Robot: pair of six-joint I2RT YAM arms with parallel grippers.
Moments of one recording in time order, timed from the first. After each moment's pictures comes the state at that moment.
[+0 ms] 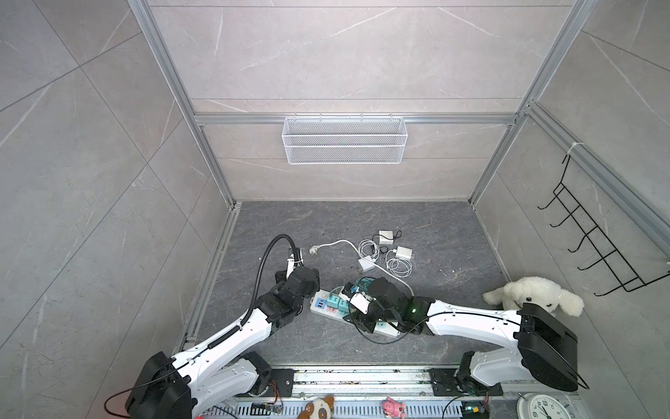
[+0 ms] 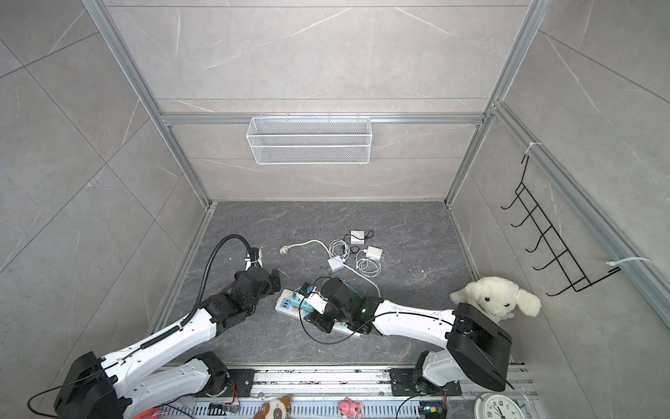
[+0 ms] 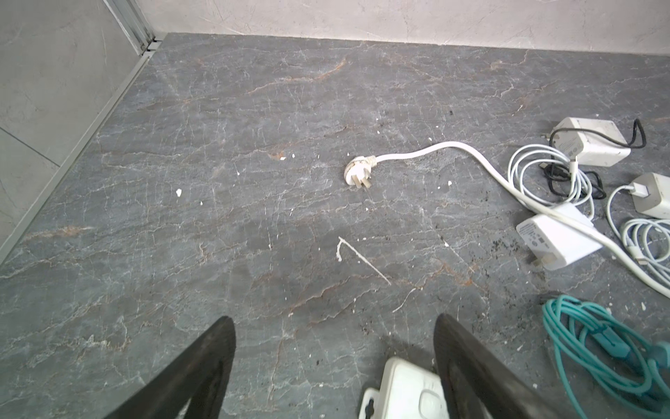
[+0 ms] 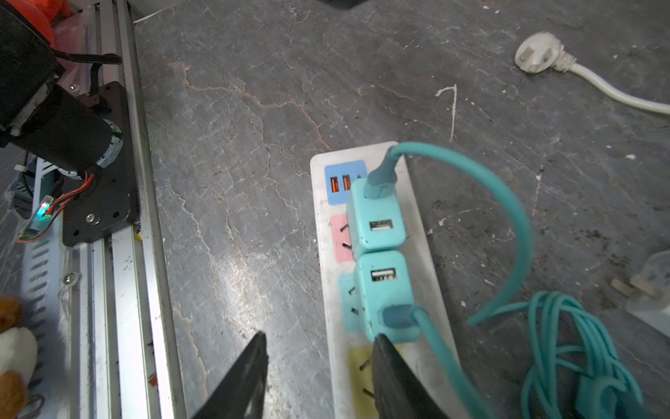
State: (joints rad) left arm -0.70 1.04 0.62 -0.26 -0.58 -0.44; right arm 1.02 1.39 0.72 -0.05 -0.18 -0.02
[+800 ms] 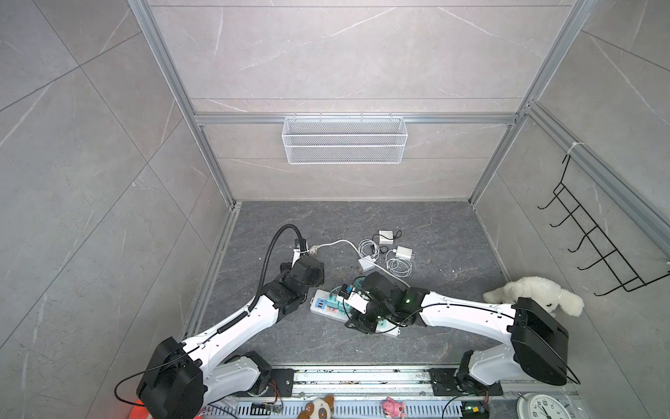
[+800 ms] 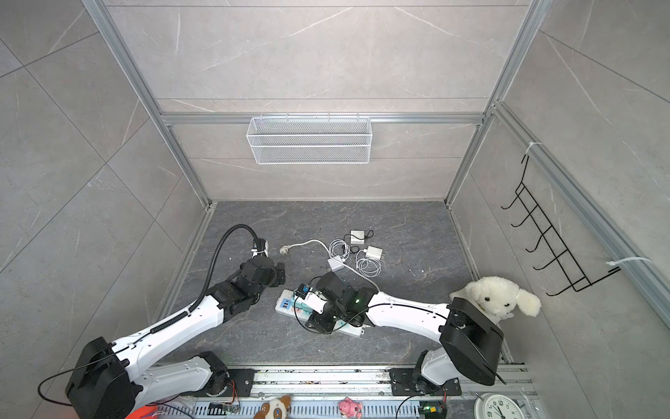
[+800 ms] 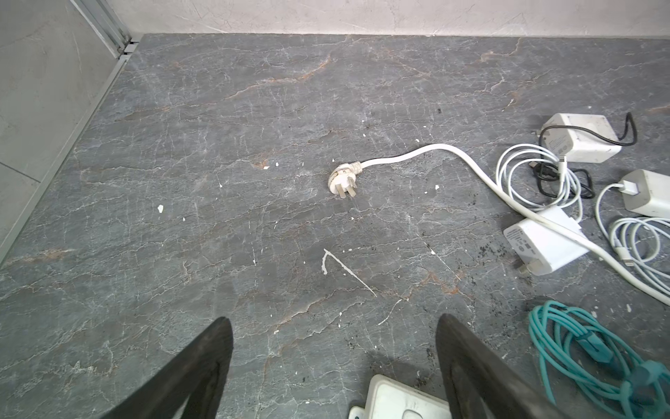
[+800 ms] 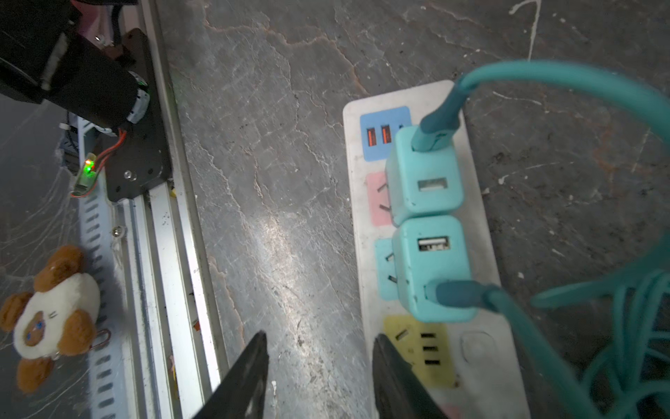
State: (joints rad) left arm -0.68 1.14 0.72 -0.29 -0.52 -0.41; right arm 0.98 1.45 0.85 -0.28 -0.35 -0.04
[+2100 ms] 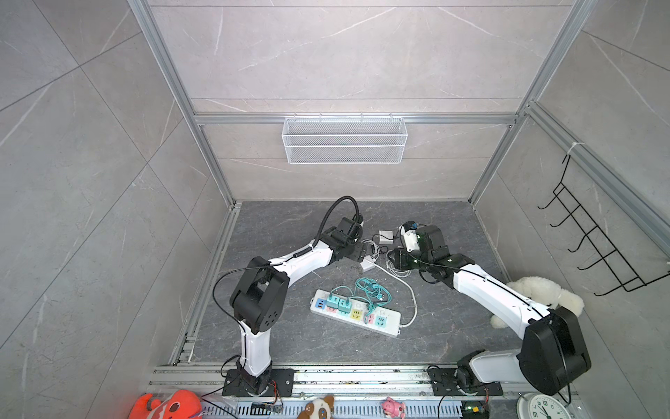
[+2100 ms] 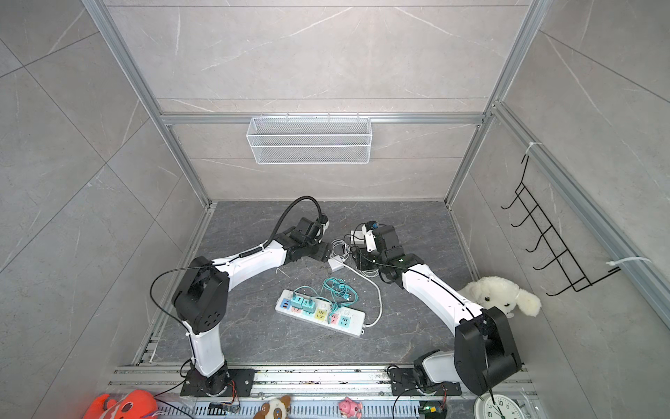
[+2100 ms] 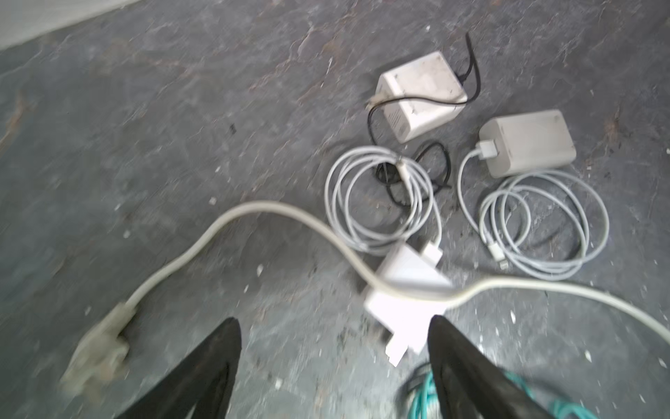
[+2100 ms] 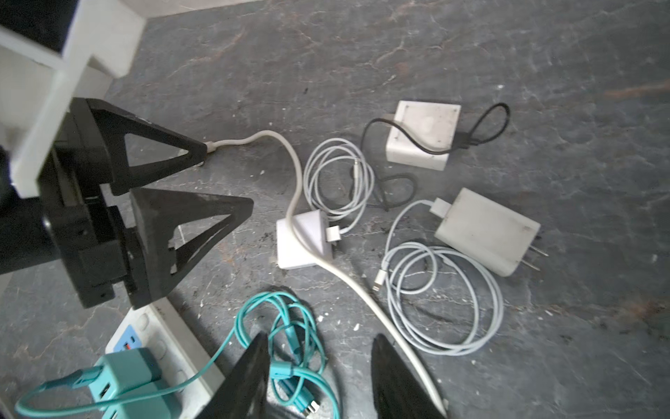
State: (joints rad) left arm -0.68 1.94 1.46 -0.38 -0.07 -0.11; right arm 0.38 1.39 0.95 -0.31 -0.18 0.29
